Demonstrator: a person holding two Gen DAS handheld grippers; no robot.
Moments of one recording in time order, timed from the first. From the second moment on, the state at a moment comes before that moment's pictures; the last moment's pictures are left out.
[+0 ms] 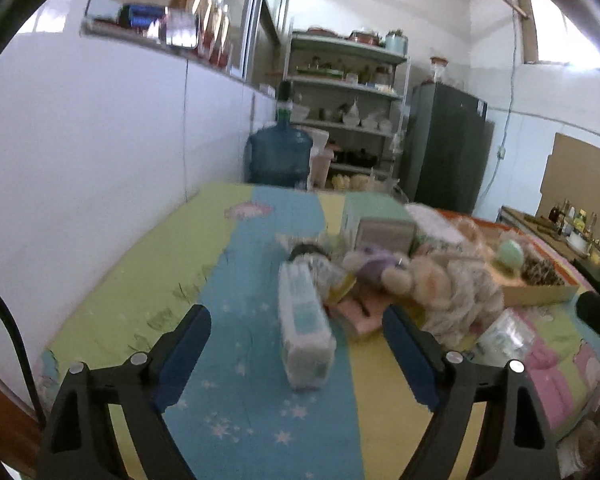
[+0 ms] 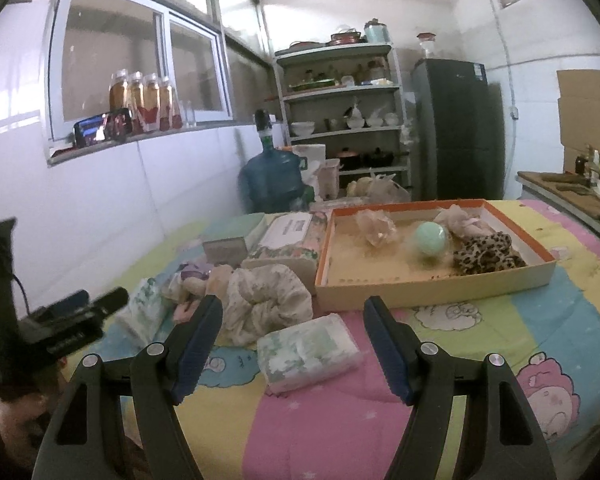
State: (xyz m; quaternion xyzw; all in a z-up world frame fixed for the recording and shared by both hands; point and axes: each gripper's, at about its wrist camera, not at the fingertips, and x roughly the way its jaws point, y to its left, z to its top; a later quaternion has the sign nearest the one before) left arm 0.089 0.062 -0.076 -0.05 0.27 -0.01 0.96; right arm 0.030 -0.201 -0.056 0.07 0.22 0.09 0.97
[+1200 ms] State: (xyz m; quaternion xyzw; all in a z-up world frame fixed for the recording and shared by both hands) left arm 0.089 0.071 -0.085 -0.07 0.26 0.00 0.96; right arm 0.088 -0.256 -0.107 0.10 0.31 0.01 0.94
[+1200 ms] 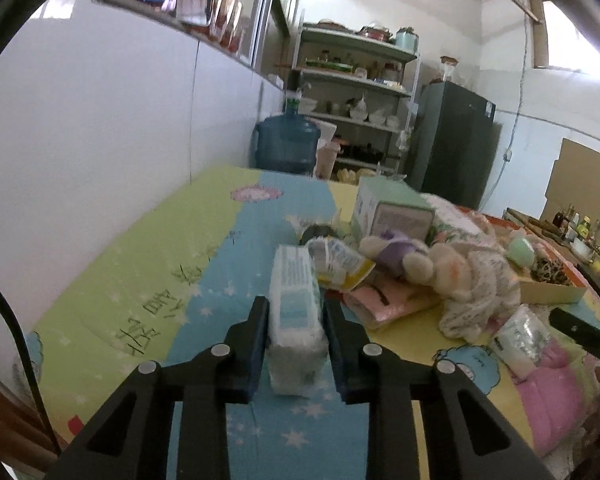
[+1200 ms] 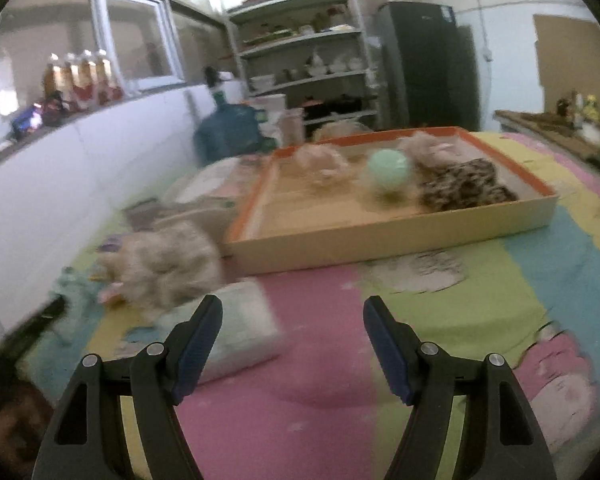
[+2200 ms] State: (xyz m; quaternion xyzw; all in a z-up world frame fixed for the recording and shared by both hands) left arm 0.115 0.078 -0.109 -0.12 0.30 -0.03 0.94; right arm 0.066 -0.206 -0.098 0.00 0.31 0.26 0.91
